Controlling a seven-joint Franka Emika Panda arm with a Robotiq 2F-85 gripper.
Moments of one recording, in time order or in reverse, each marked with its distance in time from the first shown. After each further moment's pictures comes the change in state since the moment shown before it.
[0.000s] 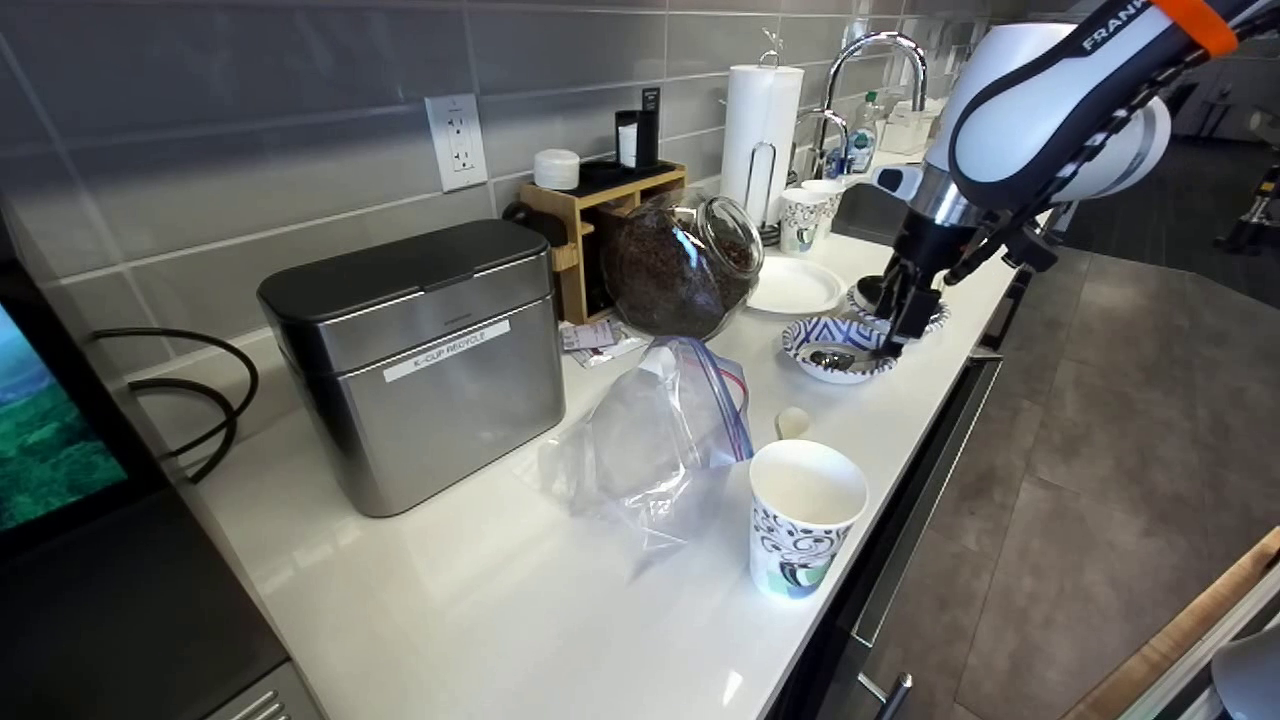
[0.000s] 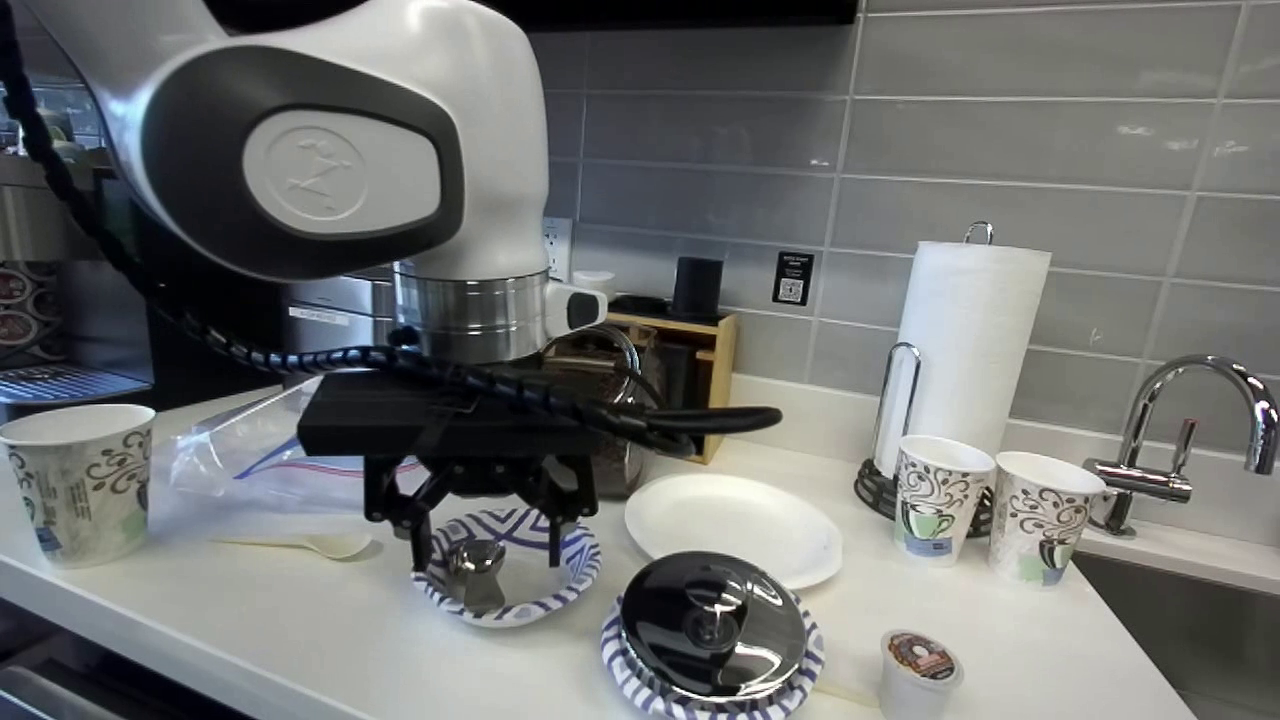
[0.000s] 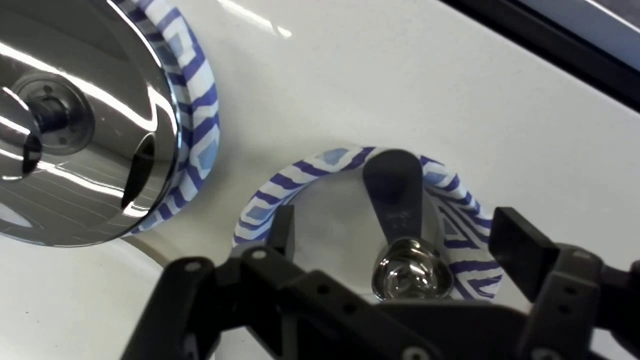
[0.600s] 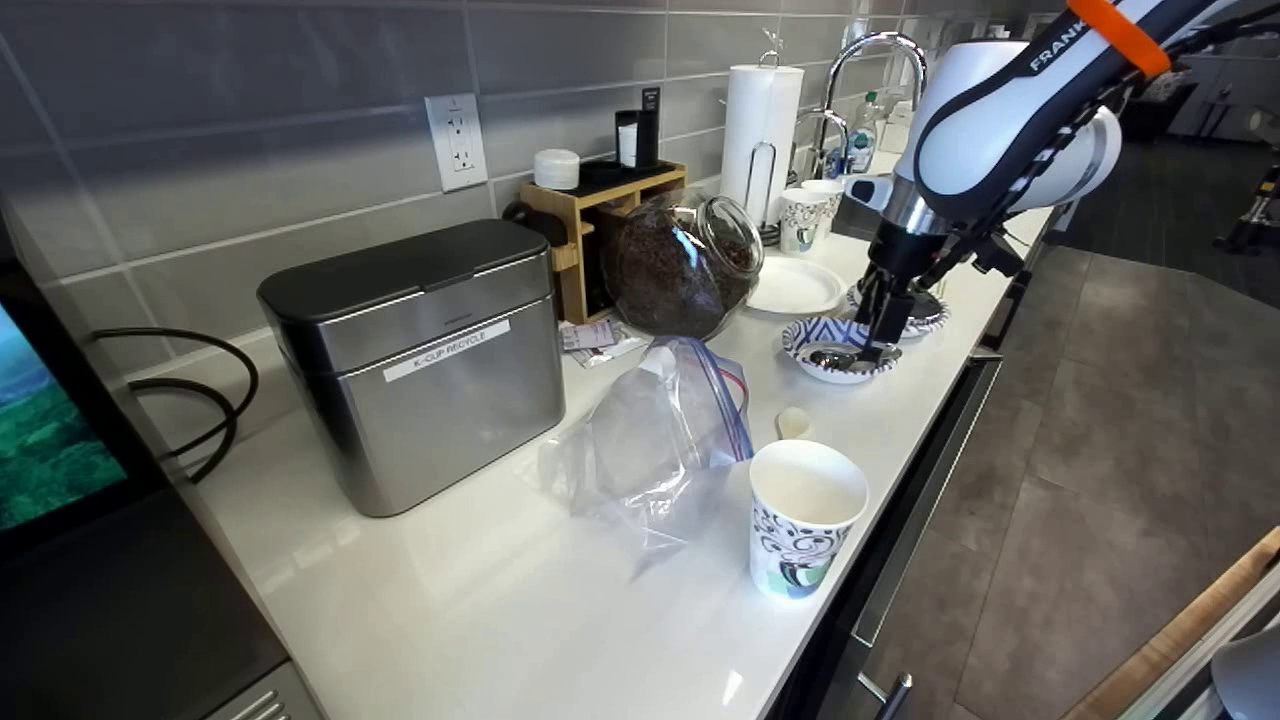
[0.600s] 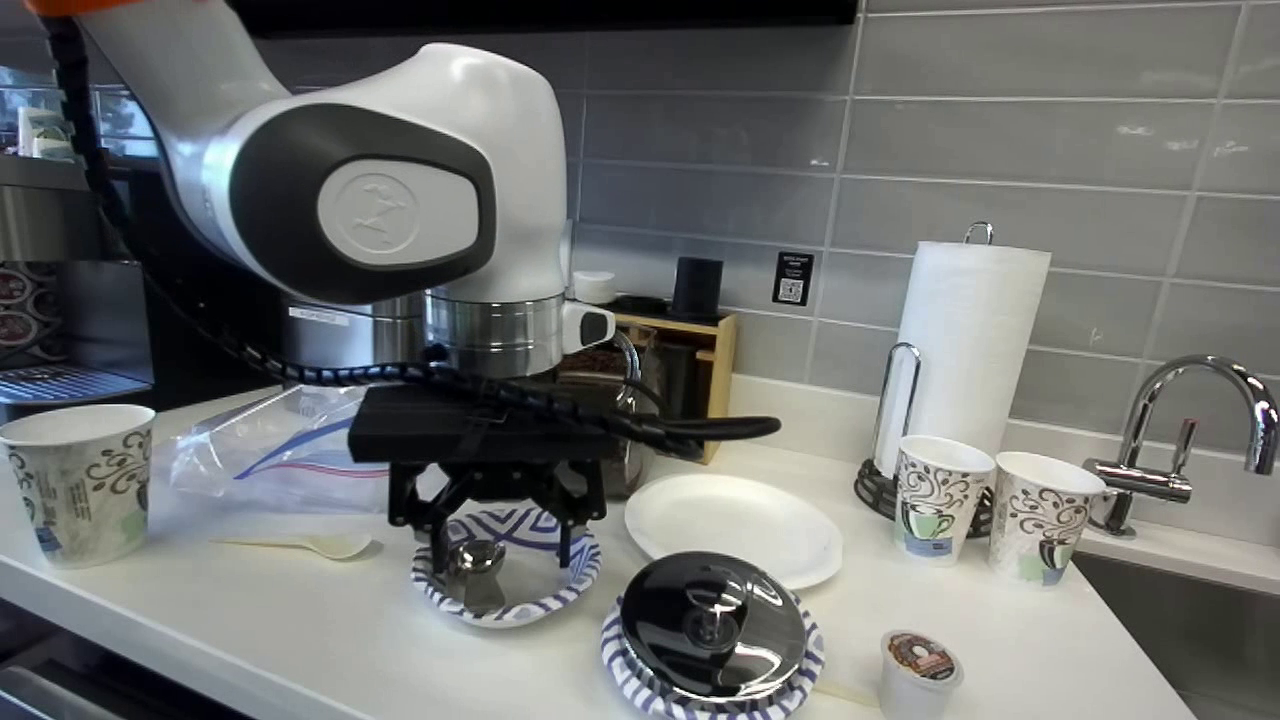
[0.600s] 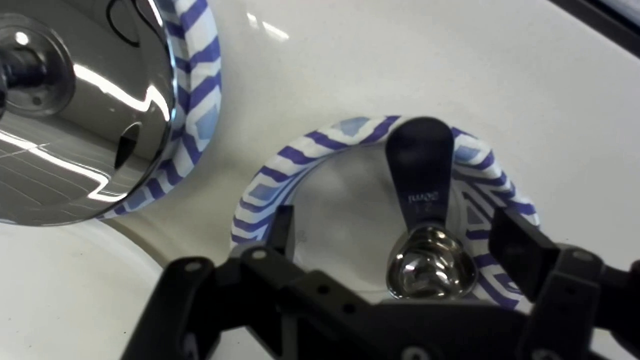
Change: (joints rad) arm -0.043 0.096 0.067 0.075 0.000 0.000 0.000
